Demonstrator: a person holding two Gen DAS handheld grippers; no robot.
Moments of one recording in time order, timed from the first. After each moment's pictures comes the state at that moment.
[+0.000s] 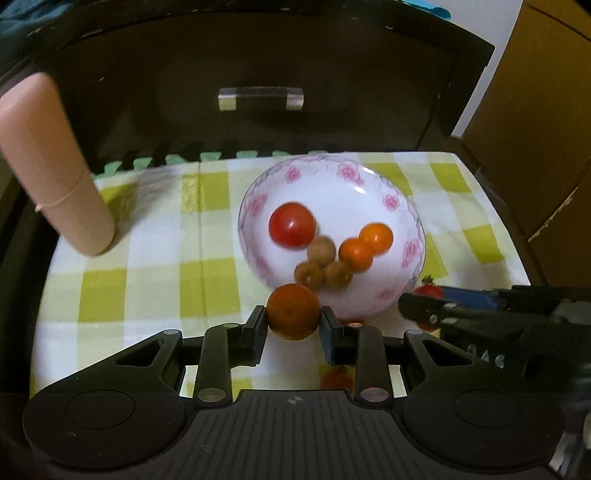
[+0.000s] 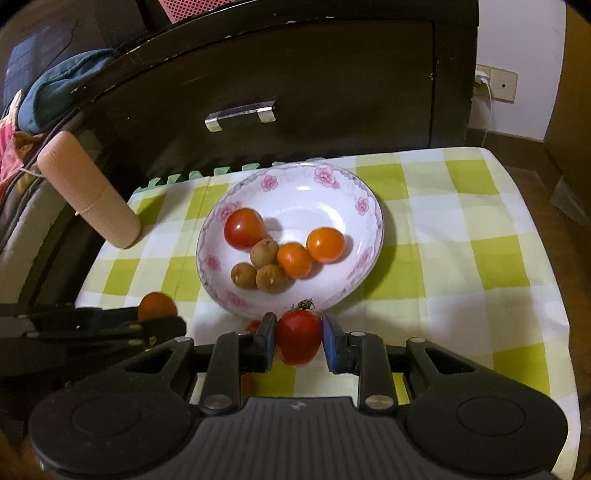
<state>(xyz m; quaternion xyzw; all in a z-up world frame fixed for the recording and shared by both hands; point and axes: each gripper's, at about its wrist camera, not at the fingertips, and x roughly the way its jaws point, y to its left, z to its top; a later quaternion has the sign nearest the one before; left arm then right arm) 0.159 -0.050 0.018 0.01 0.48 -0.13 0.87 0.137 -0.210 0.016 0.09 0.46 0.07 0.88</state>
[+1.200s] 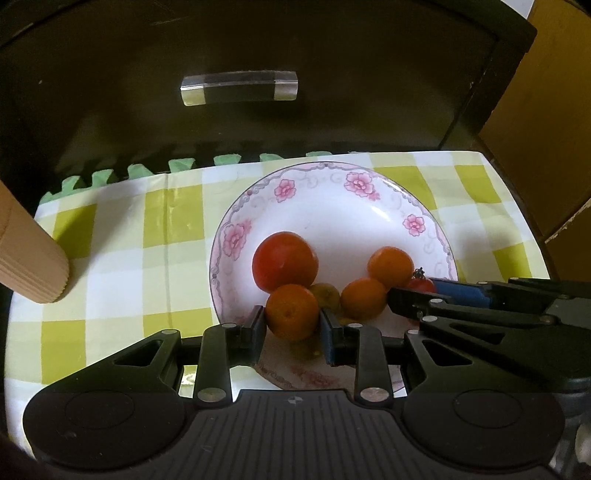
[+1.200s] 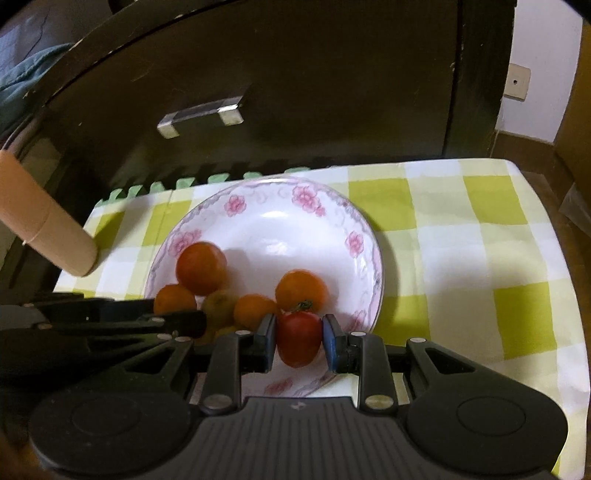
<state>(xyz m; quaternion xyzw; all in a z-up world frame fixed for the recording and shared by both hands) 0.224 -0.073 -0.013 0.02 0.51 -0.13 0.85 0.208 -0.218 -0.017 0.07 0.48 0.06 0.87</state>
